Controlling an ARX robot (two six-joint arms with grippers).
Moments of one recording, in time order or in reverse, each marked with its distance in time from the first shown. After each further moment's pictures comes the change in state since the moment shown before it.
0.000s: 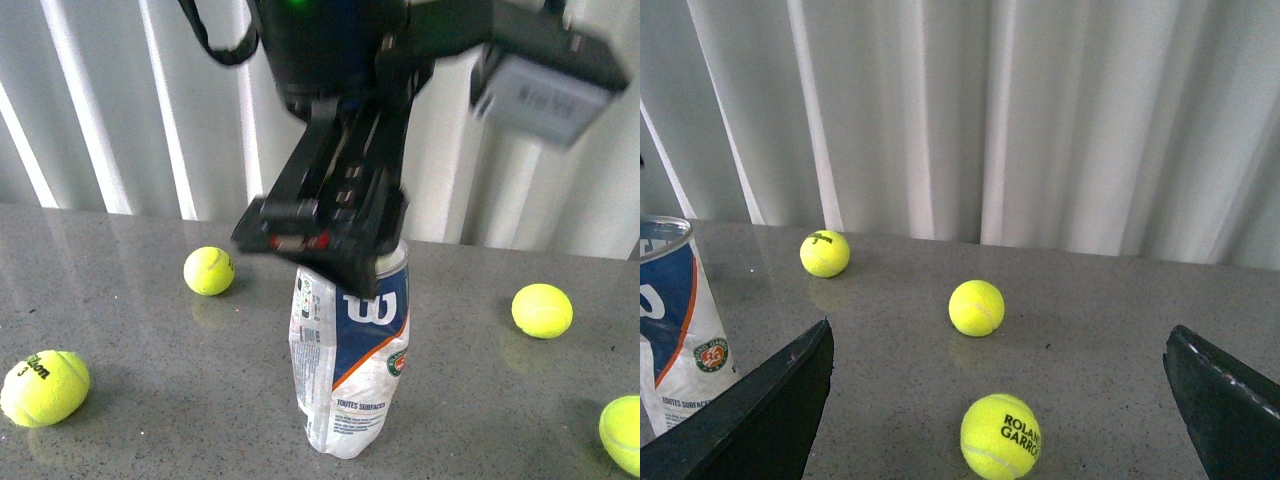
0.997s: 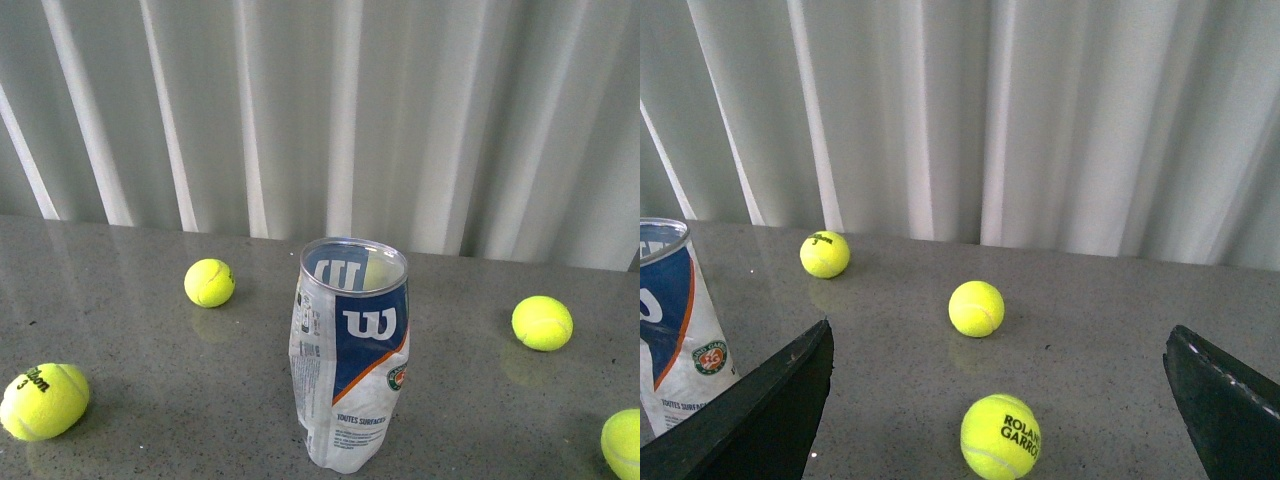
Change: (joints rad) left arm 0.559 -1.007 -1.402 1.444 -0.115 -1.239; right arm 0.000 0.000 0.000 0.000 0.000 0.000
